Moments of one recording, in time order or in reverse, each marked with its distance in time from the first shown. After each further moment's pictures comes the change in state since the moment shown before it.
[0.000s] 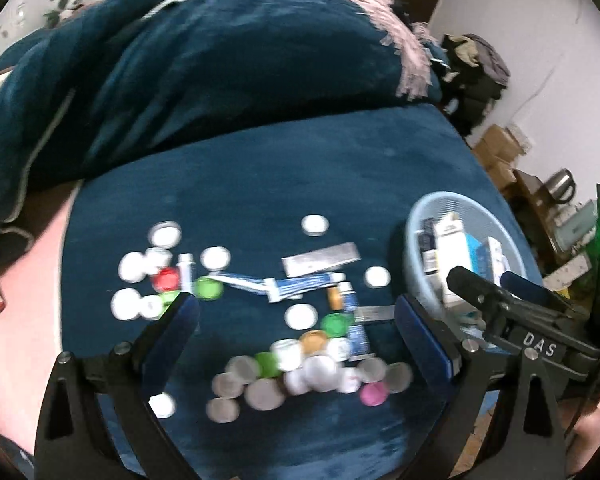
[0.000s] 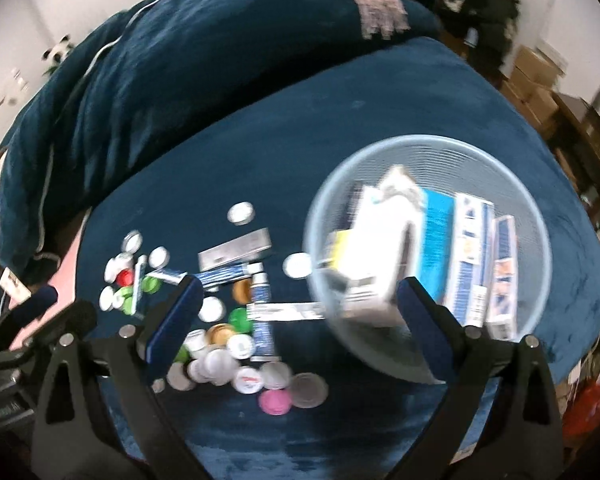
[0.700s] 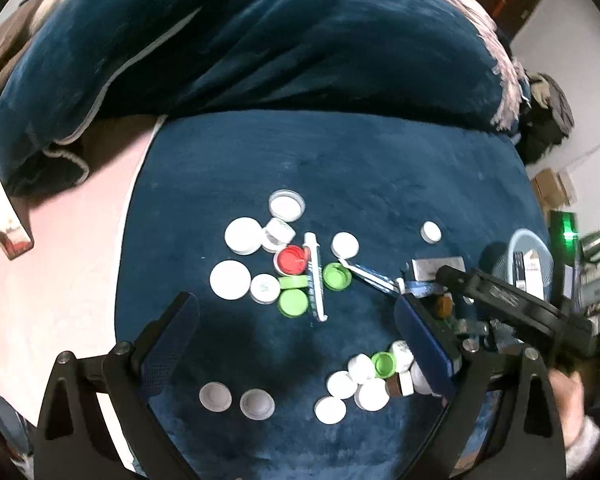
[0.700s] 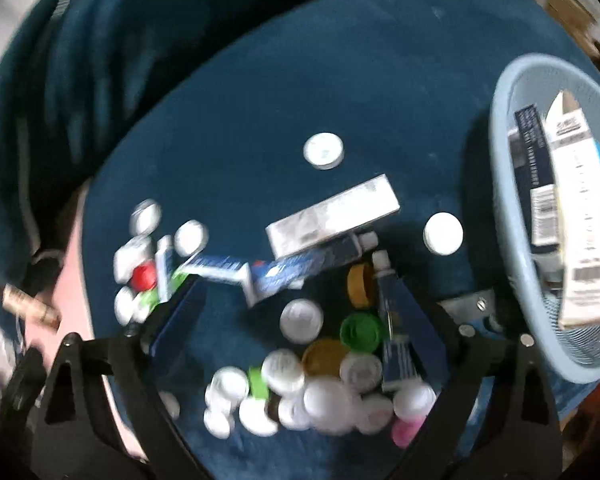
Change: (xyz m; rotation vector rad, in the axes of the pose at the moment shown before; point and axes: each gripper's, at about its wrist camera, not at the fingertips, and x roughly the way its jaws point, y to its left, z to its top) left arm 0.021 0.136 -0.008 -0.237 0.069 0.083; right arm 0.129 0.075 0.008 0.133 0.266 0.040
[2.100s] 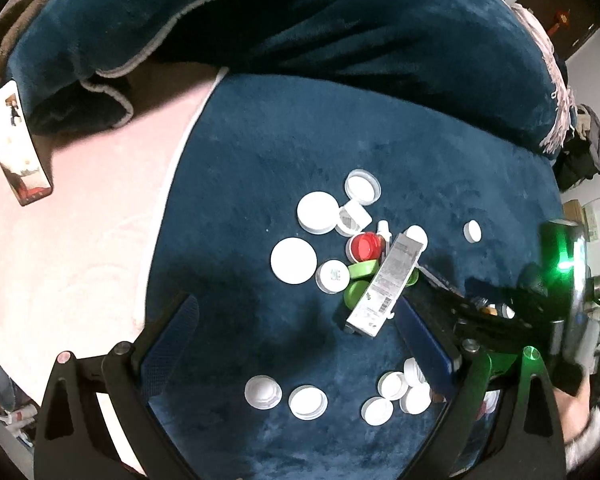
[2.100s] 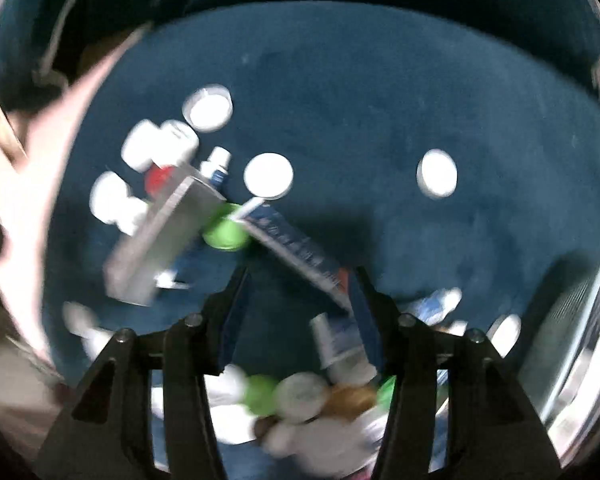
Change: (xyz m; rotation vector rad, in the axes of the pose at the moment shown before) left arm 0.031 0.056 -0.008 -0.145 0.084 0.063; right arm 0.053 0.090 -0.021 -0.695 0.109 -0.108
